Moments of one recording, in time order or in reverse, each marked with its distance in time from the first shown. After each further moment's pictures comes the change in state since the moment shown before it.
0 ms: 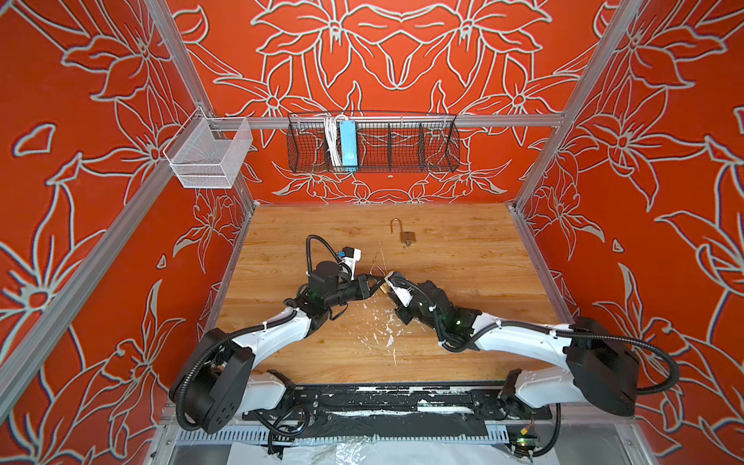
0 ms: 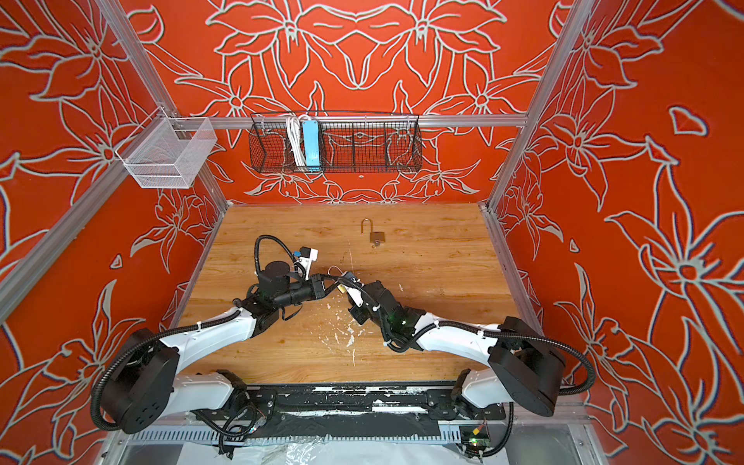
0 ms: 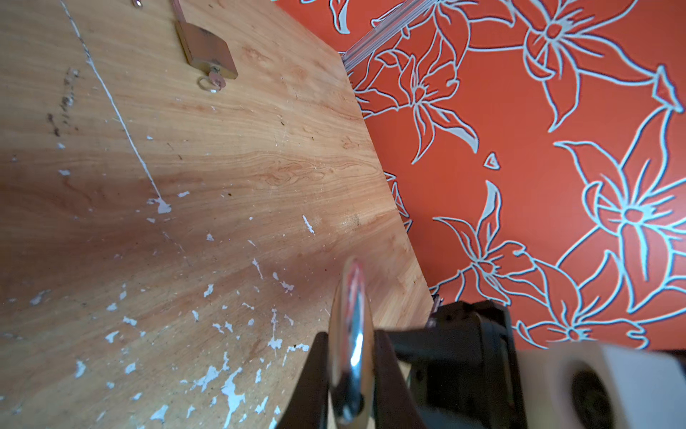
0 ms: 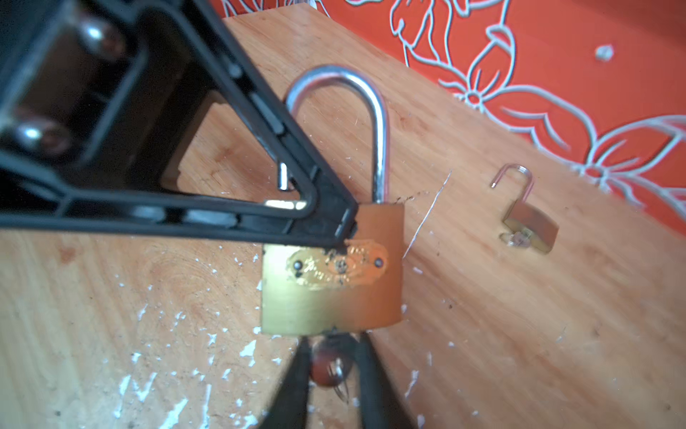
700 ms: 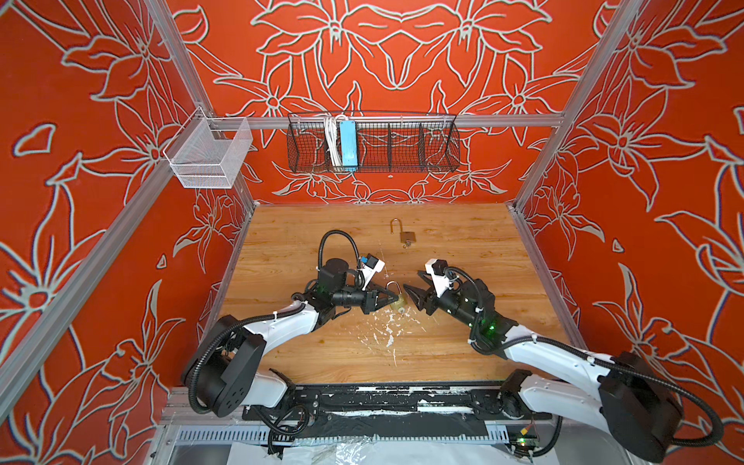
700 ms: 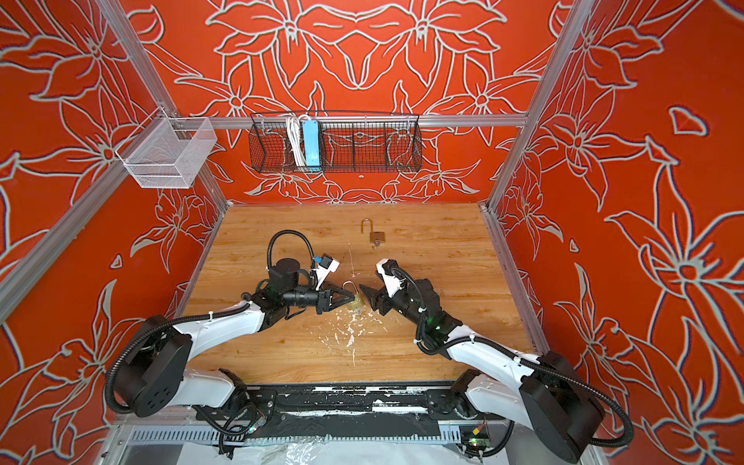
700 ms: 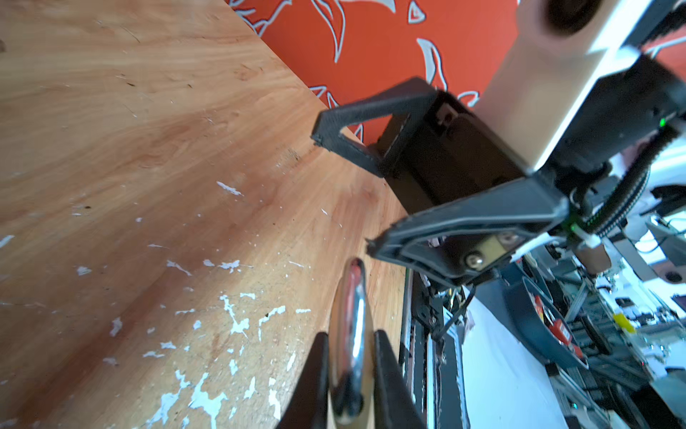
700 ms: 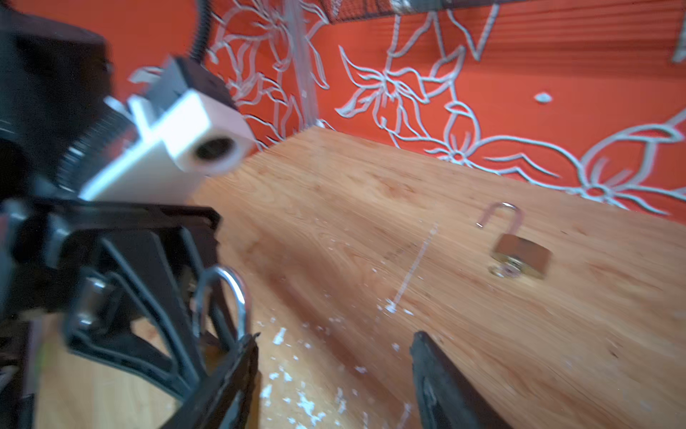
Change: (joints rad) left arm -0.042 0.093 0.070 -0.069 0.348 0.444; right arm -0.272 -0.259 -0.237 0.302 -0.414 0.169
